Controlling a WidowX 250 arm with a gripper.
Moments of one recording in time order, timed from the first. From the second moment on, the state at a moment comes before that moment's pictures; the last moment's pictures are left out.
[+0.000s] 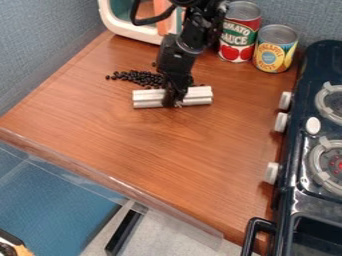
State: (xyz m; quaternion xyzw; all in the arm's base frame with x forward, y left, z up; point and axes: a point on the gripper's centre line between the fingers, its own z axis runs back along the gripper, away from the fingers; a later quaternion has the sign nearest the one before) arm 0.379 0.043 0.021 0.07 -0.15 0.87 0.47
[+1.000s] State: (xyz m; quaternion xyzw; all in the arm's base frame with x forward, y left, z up) arm 0.393 0.049 0.061 0.03 -0.13 0.87 0.48
